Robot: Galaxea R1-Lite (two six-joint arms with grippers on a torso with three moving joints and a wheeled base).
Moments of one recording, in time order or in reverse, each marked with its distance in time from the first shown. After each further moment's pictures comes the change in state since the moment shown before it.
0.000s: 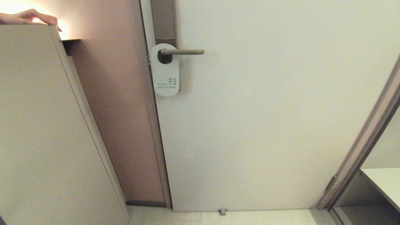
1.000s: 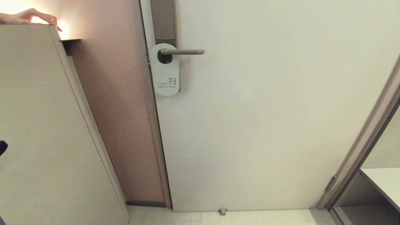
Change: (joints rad) left arm -0.070 0.574 -0.295 -0.240 0.000 -0.115; right arm 0.000 0.000 0.000 0.000 0.000 0.000
